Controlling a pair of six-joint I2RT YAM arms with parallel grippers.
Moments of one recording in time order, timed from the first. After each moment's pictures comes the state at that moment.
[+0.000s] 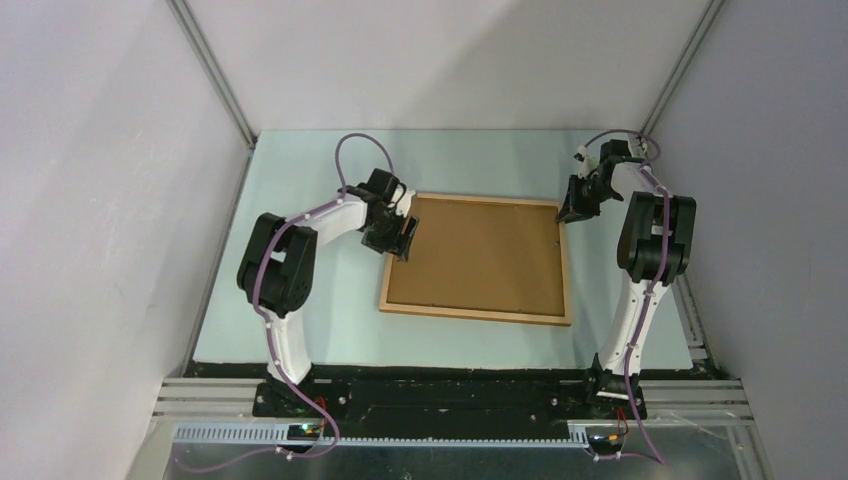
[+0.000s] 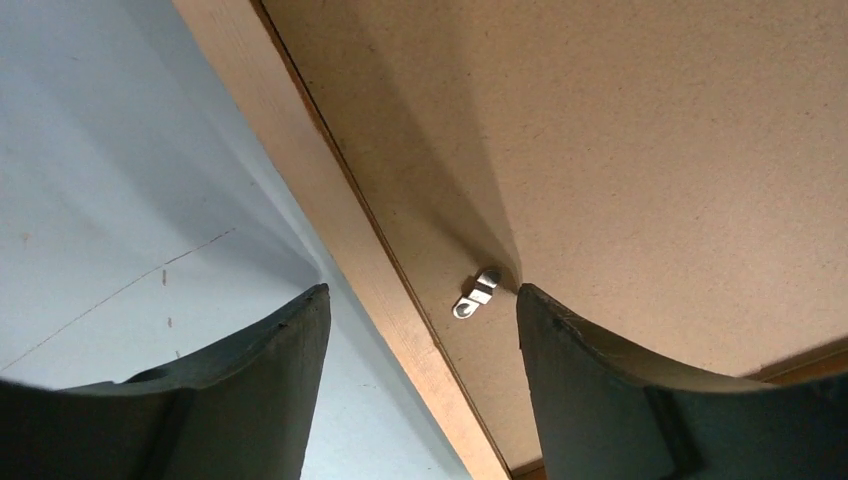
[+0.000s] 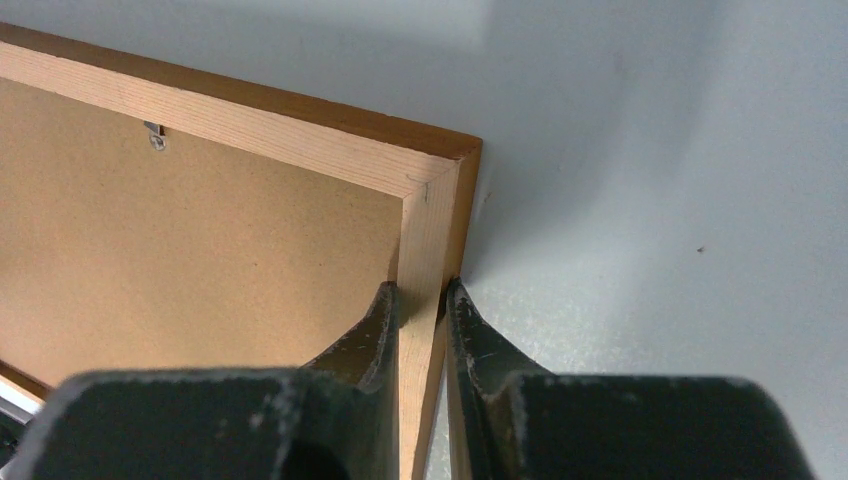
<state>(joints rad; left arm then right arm) -0.41 1.92 1.32 -0.61 0.16 -0.02 -0.14 2.17 1.66 -0.72 -0.43 -0.06</state>
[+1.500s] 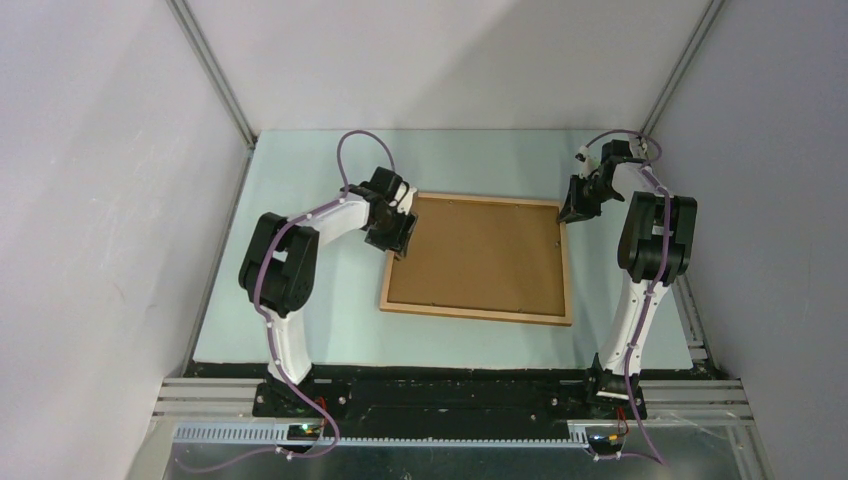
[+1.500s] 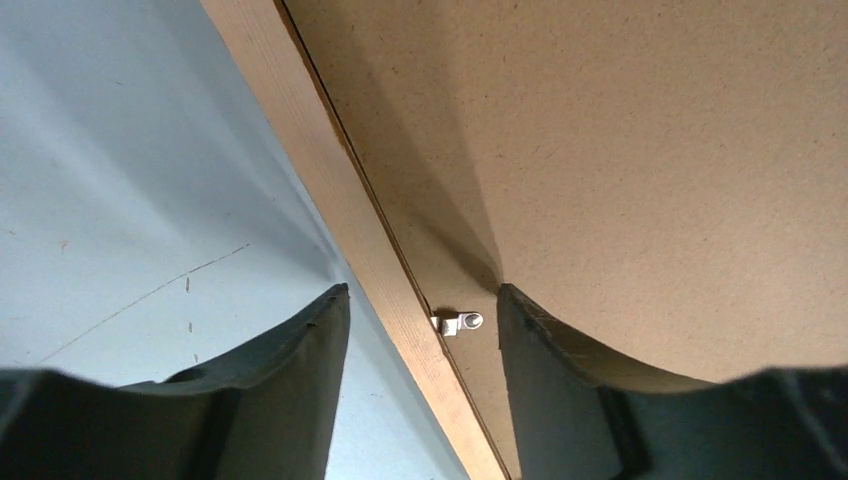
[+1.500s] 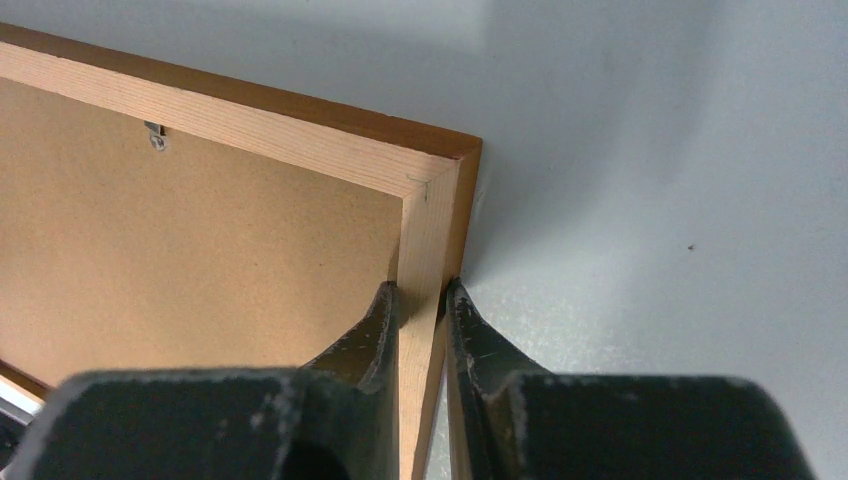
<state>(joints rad) -0.43 1.93 1.33 -0.60 0.11 -0.03 -0.14 2.17 1.65 -0.72 -0.43 -0.06</state>
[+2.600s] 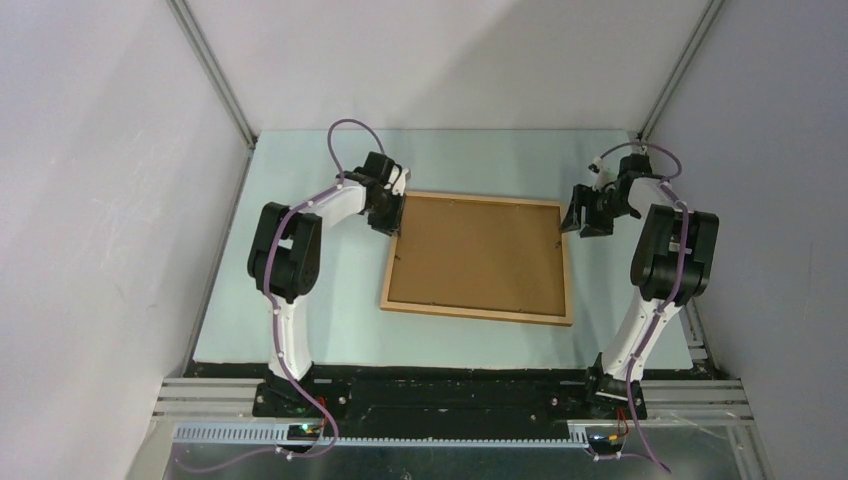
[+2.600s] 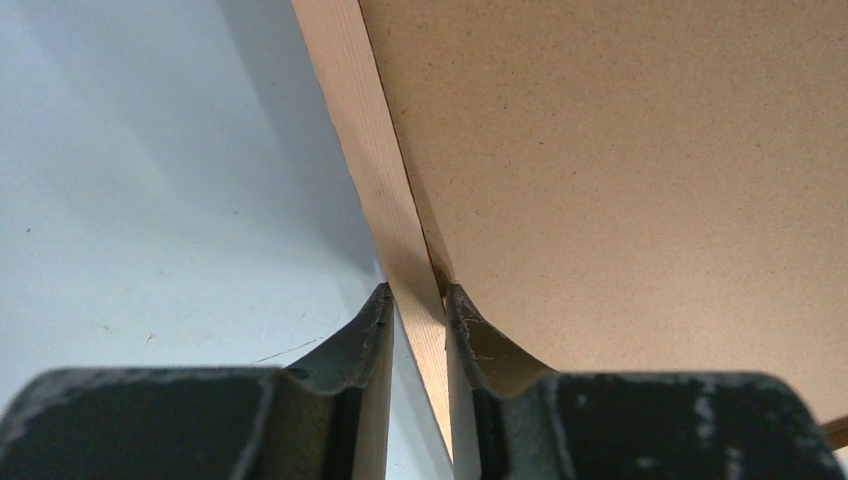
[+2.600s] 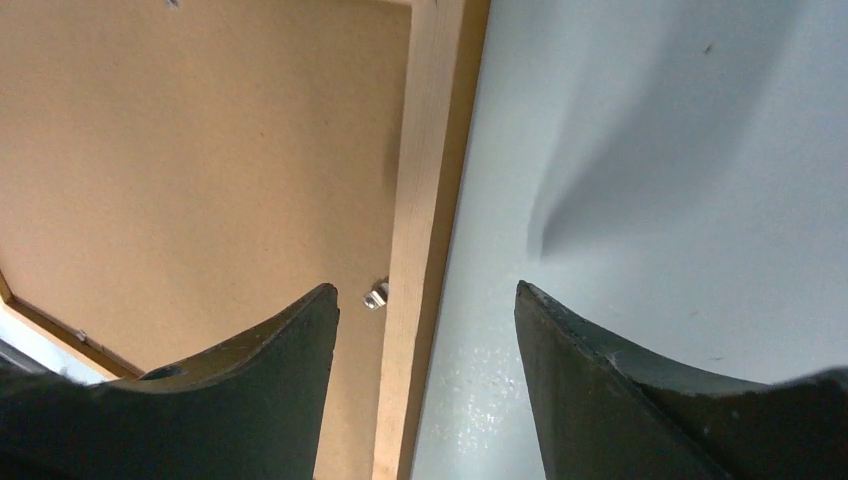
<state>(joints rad) -0.36 2.05 1.49 -0.58 0.16 -0.09 -0.21 1.98 1.43 -0.67 -0.51 -0.11</state>
